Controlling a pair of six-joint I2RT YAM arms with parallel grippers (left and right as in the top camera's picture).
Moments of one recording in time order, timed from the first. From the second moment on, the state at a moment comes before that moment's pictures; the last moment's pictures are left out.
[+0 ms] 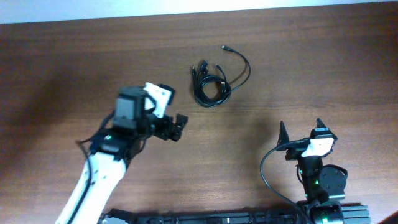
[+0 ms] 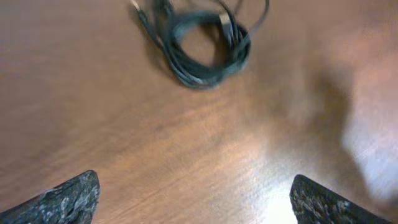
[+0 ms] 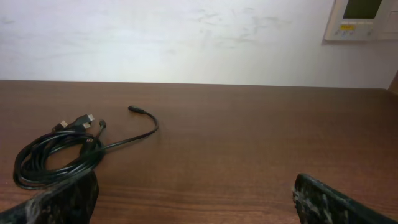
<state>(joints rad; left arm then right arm) -0.30 1.20 0.86 -0.53 0.29 0.05 0.03 0.01 0.01 -0.07 0.01 0.00</state>
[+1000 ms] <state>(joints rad) -0.39 1.55 0.87 -0.38 0.25 0.00 0.03 0.01 0.01 -0.07 0.01 0.00</state>
